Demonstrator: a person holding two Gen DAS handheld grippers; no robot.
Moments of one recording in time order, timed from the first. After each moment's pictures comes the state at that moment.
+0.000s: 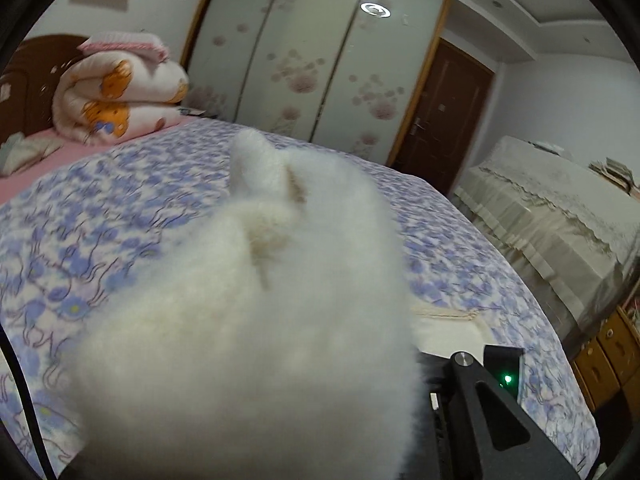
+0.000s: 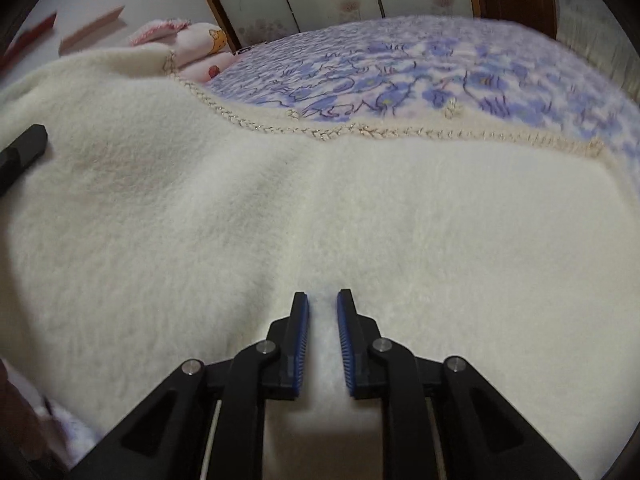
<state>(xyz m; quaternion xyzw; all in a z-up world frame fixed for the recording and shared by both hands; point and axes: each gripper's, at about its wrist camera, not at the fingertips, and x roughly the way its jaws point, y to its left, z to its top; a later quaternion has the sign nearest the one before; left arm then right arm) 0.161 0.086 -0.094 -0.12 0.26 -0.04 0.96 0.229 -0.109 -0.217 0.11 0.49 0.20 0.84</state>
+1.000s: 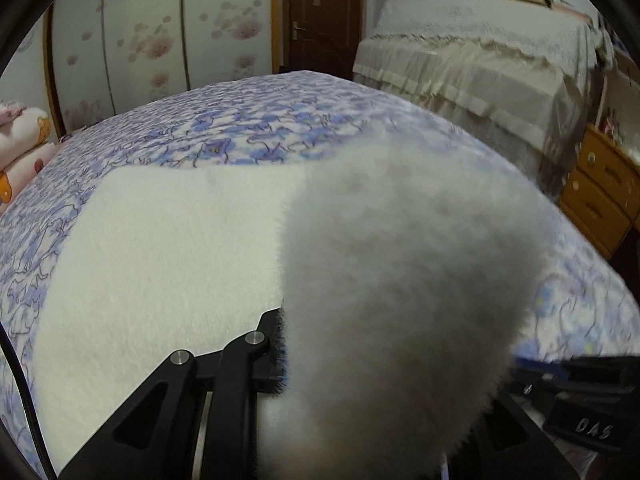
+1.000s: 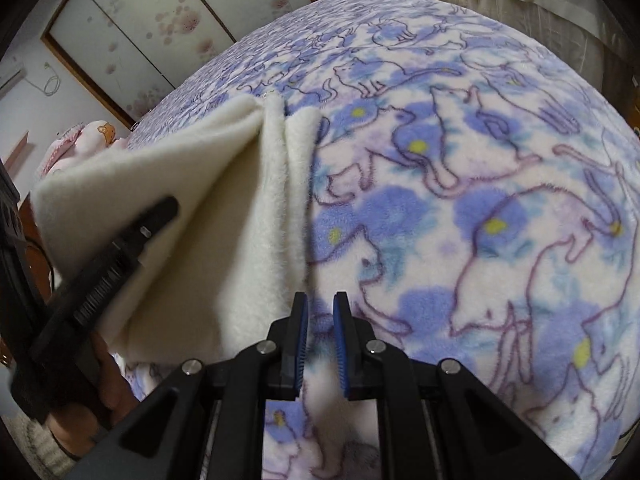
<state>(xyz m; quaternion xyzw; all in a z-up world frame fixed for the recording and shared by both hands) 0.174 -0.217 -0.212 0.08 0.38 -0.17 0.91 0.105 -0.376 -0.215 0.22 0.49 0.01 0.84</state>
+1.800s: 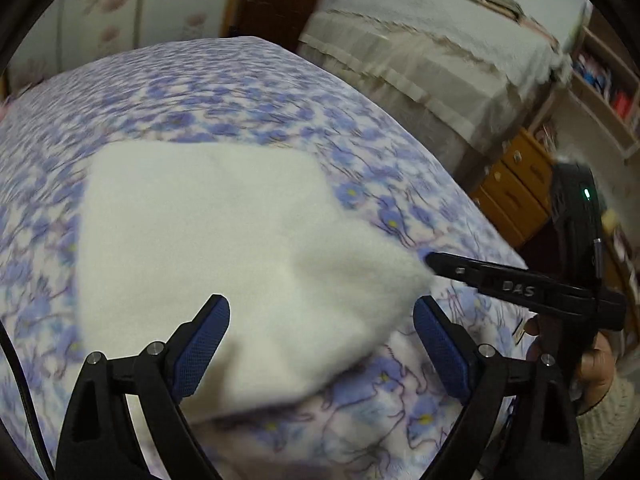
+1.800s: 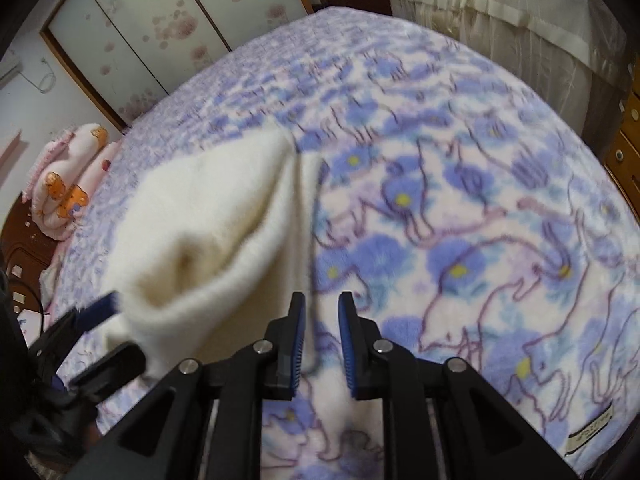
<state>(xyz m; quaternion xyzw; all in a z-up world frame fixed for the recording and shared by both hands) 0.144 -0.144 -0.130 -0.01 0.46 -0.28 0.84 0.108 -0.385 -0.149 0.20 0.47 0.00 0.86</state>
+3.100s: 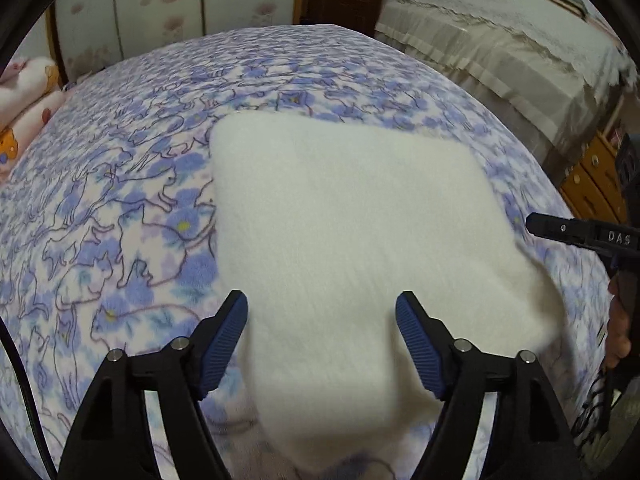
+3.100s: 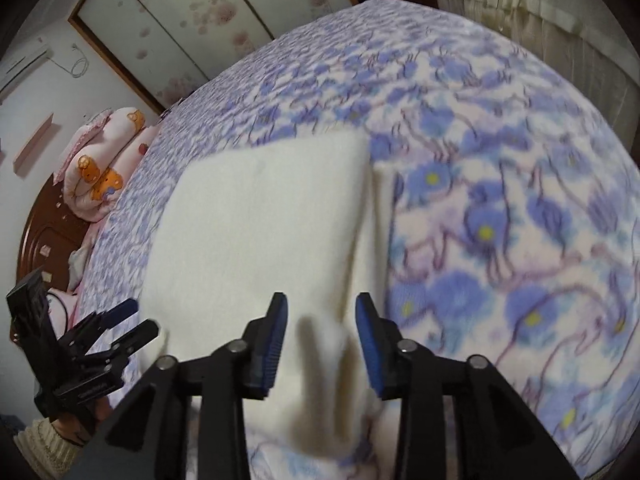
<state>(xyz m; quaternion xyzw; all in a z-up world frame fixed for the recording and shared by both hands) 0.194 -0.076 -0.162 0.04 0.48 -0.16 0.86 0.171 -0.364 -0.155 0.20 0.48 0.06 0.85</state>
